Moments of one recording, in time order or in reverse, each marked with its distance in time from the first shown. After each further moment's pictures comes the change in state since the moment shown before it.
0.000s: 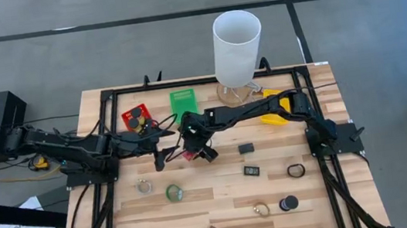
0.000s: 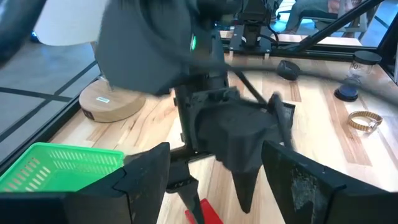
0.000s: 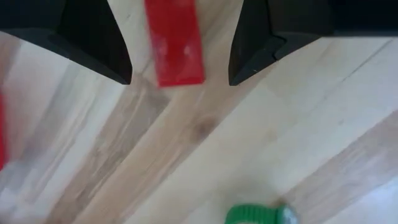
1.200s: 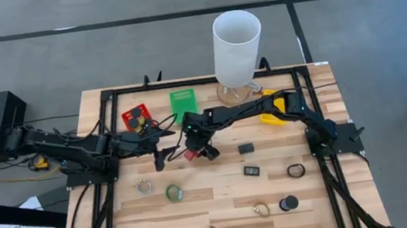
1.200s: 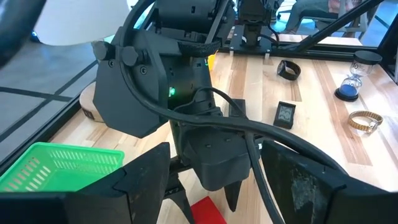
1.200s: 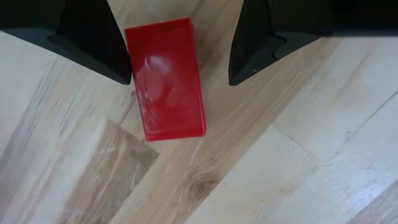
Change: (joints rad) left arm 0.000 0.000 0.000 0.000 0.000 0.000; right arm -0.028 0.063 -0.001 -0.048 0.001 0.034
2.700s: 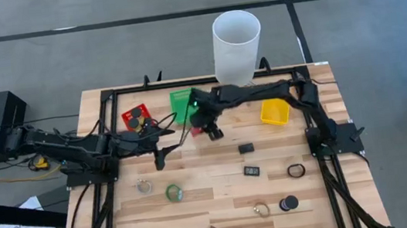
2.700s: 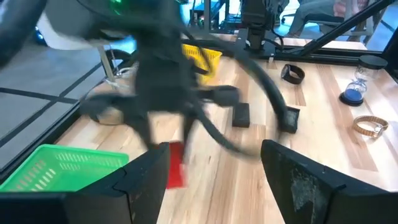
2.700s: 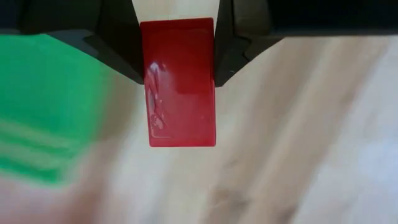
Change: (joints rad) left arm -0.002 -0.001 0.002 0.005 -0.005 -0.001; right arm -0.129 -0.173 -0.003 -0.184 0.113 0.099
